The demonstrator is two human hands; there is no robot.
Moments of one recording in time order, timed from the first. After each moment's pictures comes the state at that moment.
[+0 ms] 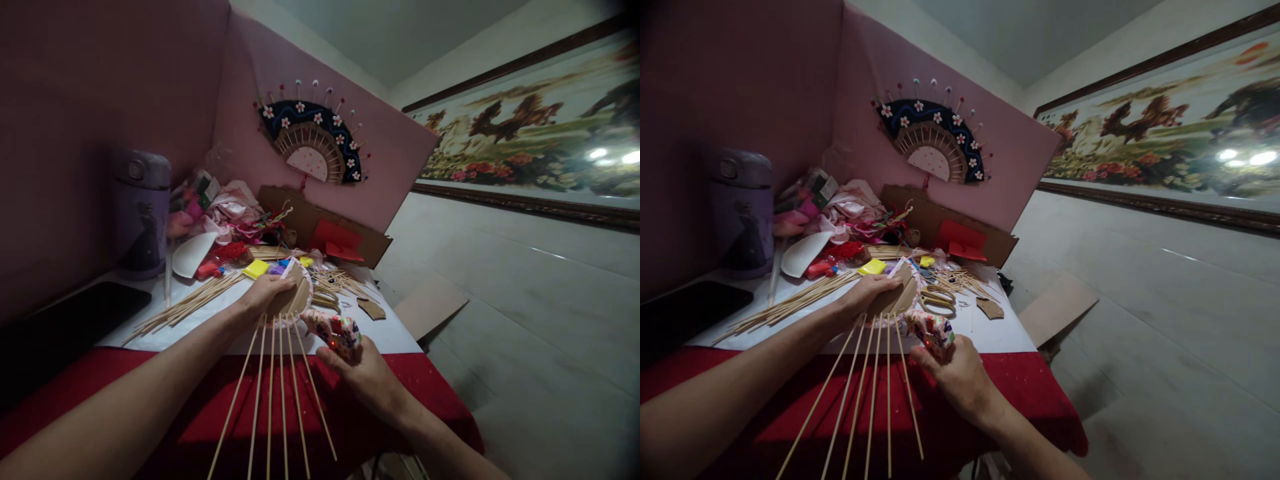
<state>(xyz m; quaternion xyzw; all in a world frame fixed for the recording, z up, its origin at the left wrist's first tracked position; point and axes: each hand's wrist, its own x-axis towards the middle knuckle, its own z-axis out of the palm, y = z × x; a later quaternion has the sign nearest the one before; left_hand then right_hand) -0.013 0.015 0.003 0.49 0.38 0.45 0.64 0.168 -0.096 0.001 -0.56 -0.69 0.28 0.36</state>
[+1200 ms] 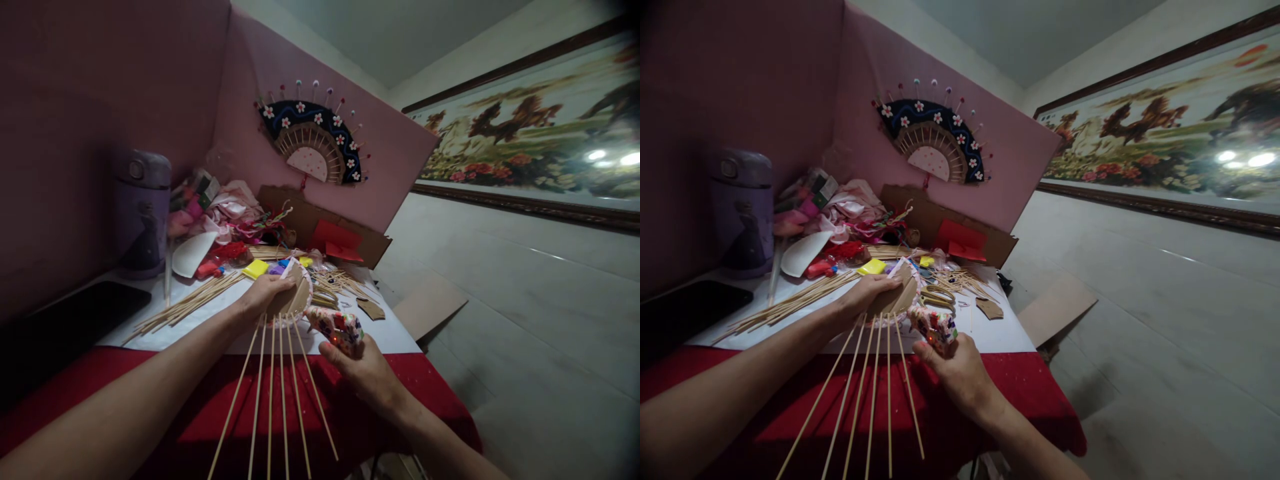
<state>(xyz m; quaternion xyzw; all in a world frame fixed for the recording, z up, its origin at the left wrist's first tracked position) -0.014 0.013 0.006 0.49 0.38 0.45 0.65 0.167 -0.094 0.003 -0.56 -0.69 0.28 0.36</state>
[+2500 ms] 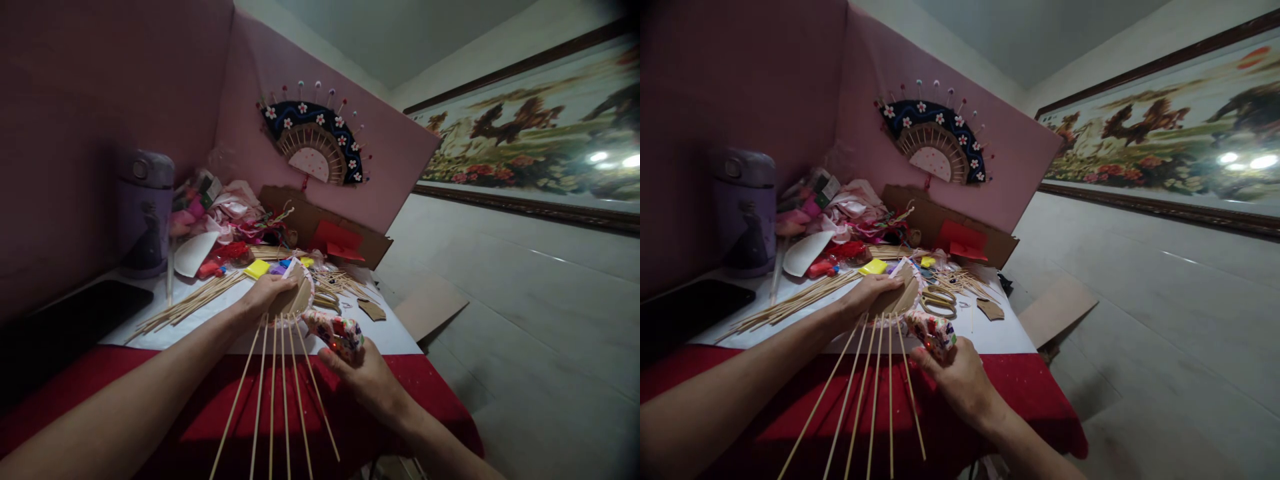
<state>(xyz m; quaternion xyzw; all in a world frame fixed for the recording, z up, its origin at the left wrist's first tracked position) -0.013 0.015 0.005 0.49 0.38 0.45 0.64 0.165 -0.097 0.003 -0.53 -0.70 0.31 0.38</state>
